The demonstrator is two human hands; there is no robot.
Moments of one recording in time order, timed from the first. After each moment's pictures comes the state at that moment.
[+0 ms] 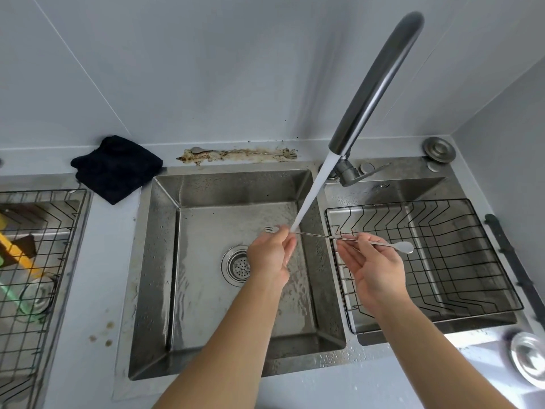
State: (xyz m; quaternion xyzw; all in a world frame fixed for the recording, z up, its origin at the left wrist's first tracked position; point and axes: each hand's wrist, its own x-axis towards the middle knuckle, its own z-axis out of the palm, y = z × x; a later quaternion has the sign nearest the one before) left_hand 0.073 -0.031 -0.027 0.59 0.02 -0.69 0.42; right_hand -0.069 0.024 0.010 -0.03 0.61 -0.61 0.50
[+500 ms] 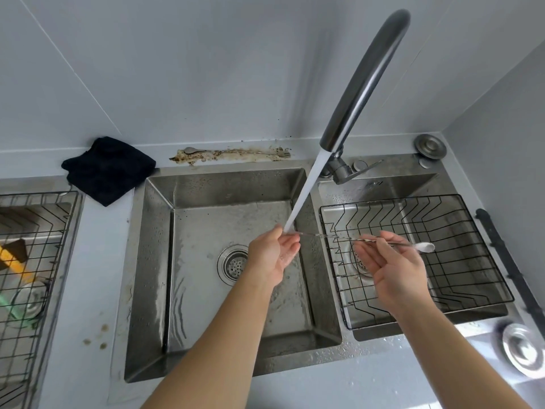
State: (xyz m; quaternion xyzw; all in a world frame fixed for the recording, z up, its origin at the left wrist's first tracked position) left_hand 0.074 -0.033 -0.029 0.57 0.00 -0.74 0.35; right_hand -0.109 0.041 0.009 -0.05 0.60 -0.63 0.49
